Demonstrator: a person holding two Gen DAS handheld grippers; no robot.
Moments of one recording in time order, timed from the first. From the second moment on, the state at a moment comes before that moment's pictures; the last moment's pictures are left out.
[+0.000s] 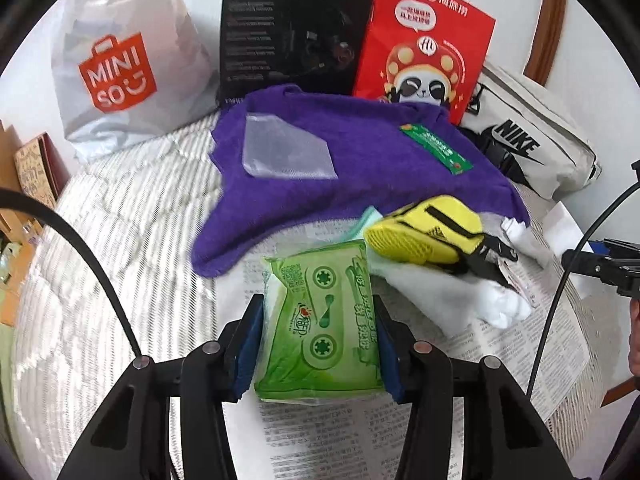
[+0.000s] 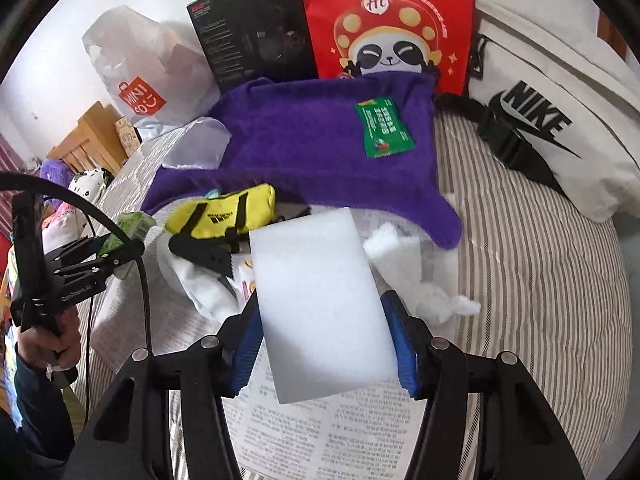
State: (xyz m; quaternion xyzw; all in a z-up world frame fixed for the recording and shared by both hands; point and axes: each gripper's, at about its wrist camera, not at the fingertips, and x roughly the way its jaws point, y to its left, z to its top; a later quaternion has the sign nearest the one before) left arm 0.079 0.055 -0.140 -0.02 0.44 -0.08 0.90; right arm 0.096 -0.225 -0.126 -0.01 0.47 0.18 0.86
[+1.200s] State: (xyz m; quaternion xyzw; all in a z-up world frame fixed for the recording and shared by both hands) left arm 0.226 0.062 -0.073 0.01 0.41 -0.06 0.91; right arm 0.277 -0.179 -0.110 -0.01 0.49 0.16 0.86
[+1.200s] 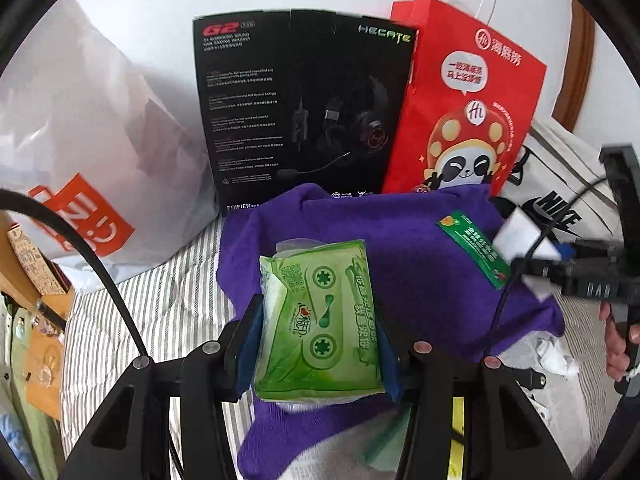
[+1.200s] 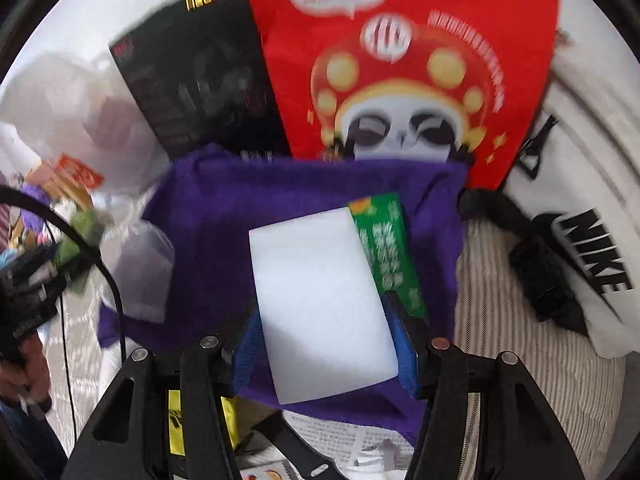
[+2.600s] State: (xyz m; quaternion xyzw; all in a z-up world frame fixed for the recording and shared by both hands) left arm 0.316 0.059 -0.125 0.00 0.47 -0.04 0.88; right arm 0.280 -0.172 -0.115 -0.07 0.49 0.19 0.85
